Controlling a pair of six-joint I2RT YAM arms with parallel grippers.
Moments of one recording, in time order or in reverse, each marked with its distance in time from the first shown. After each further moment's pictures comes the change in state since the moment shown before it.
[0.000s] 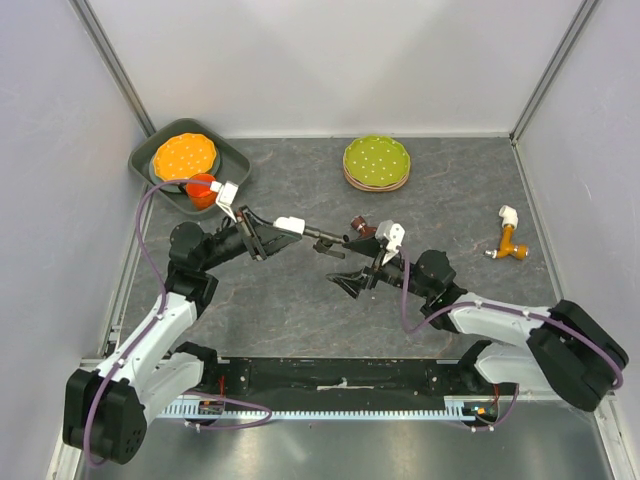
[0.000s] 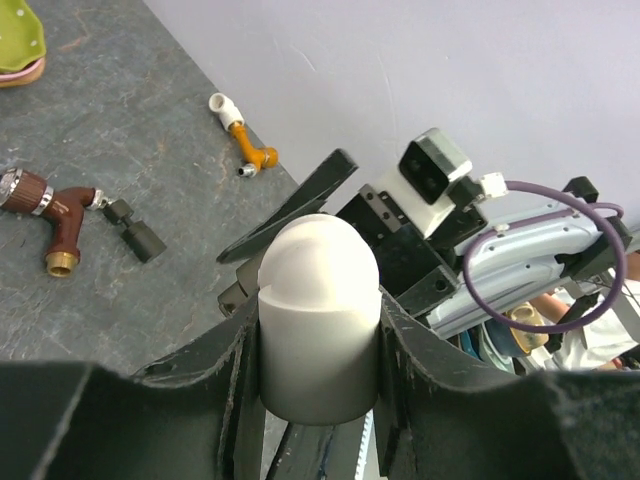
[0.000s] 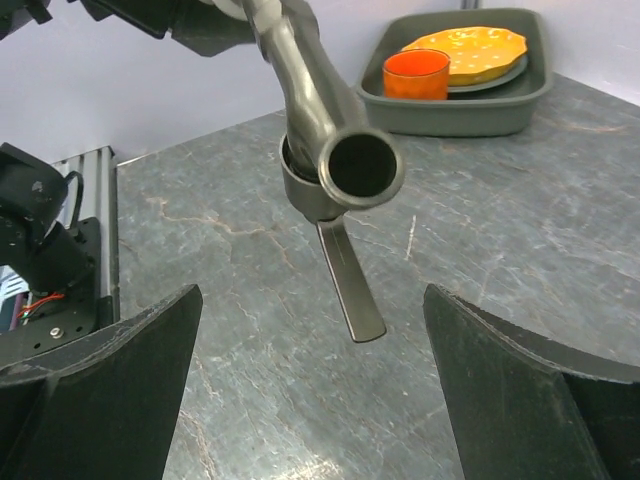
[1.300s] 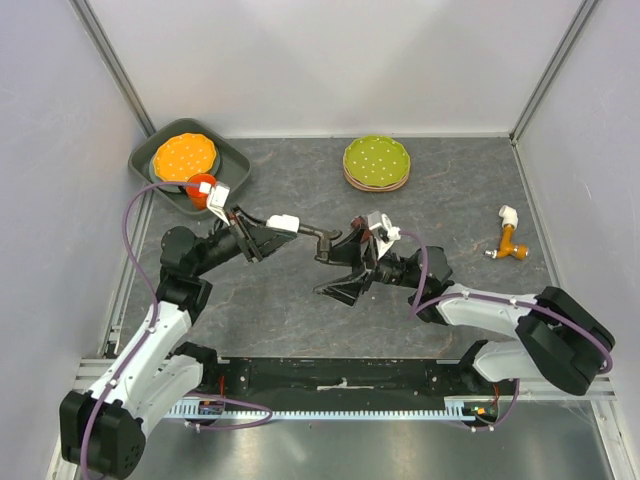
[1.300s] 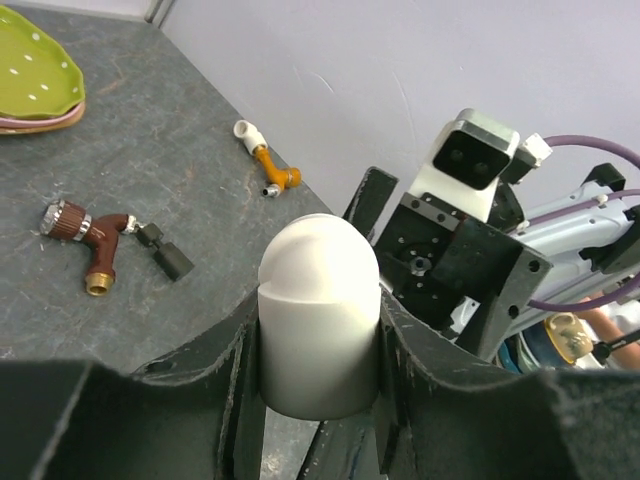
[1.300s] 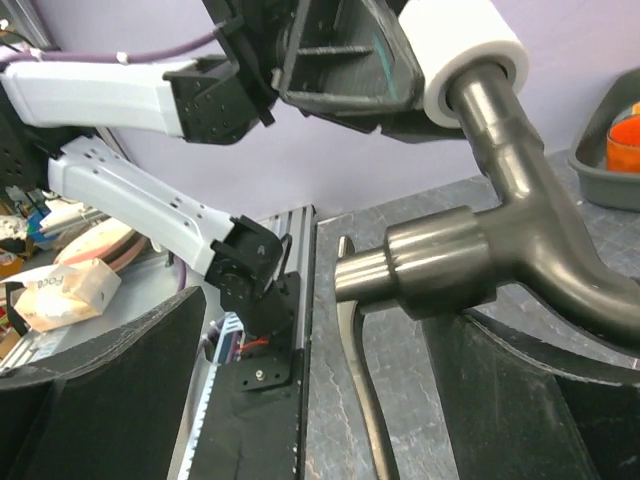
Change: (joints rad) left arm 0.006 -0.092 0.011 -0.077 -0.040 0.077; right arm 0.066 0.136 0.111 0.265 -0.259 0.385
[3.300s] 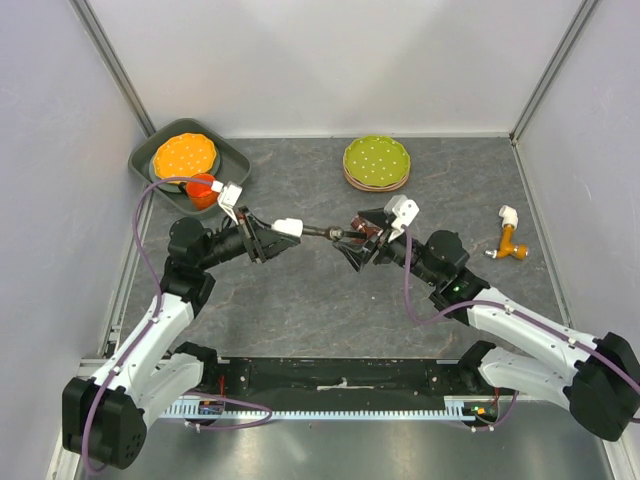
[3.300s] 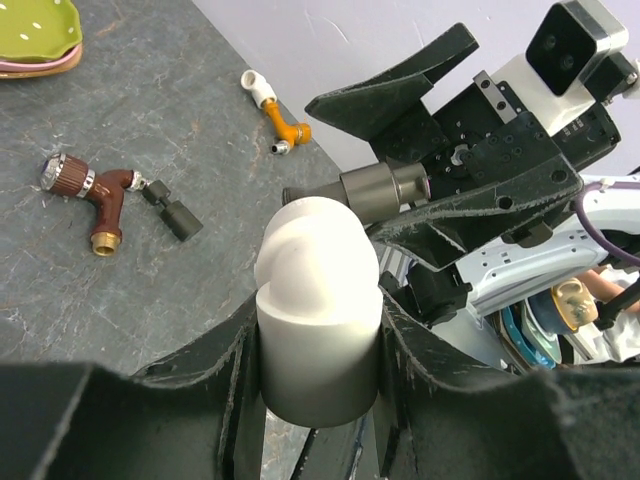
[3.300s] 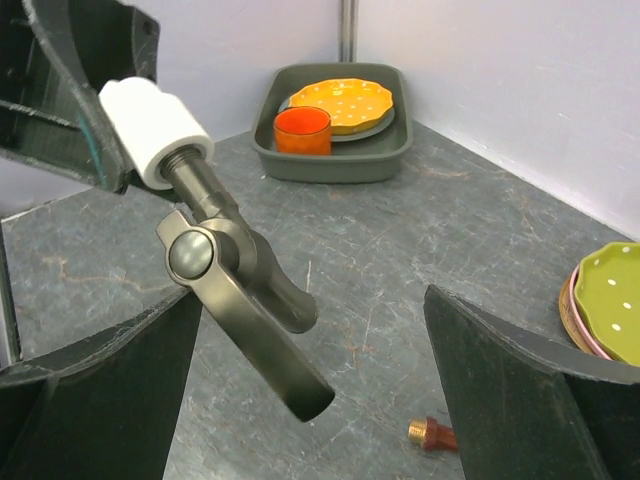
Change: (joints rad) left arm -0.005 0.063 0.031 -0.102 0.068 0.088; right arm -0.074 -0.311 0.107 -0.660 0.459 -0.517
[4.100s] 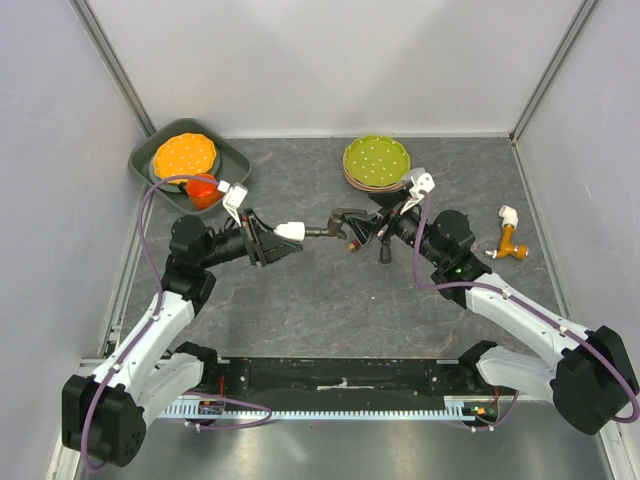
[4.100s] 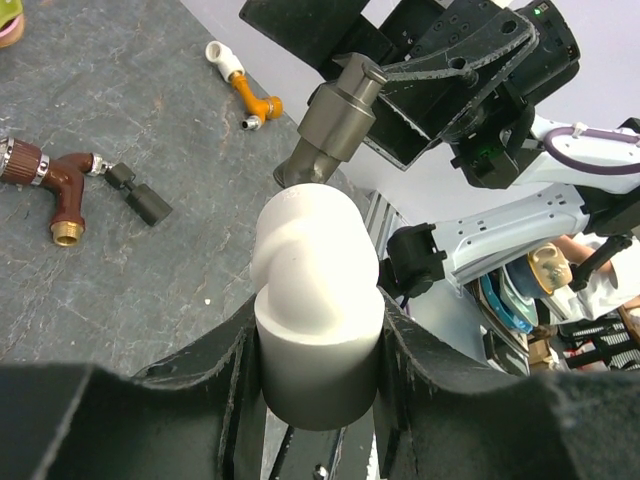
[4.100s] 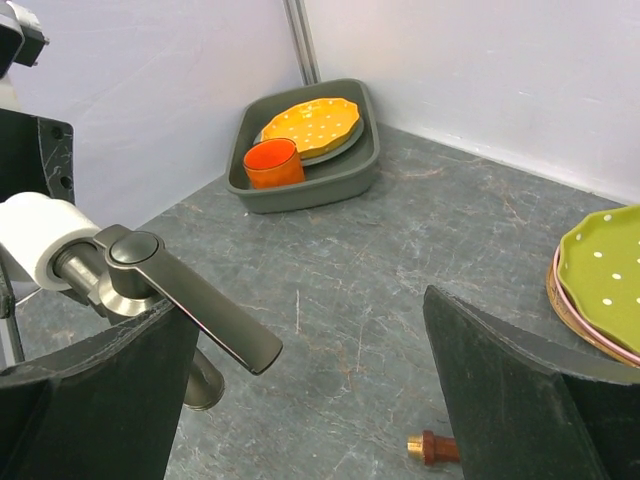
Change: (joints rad) left arm -0.007 0.014 0.014 -0.010 0.081 0.004; right arm -0.146 0.087 0.087 0.021 -0.041 0.209
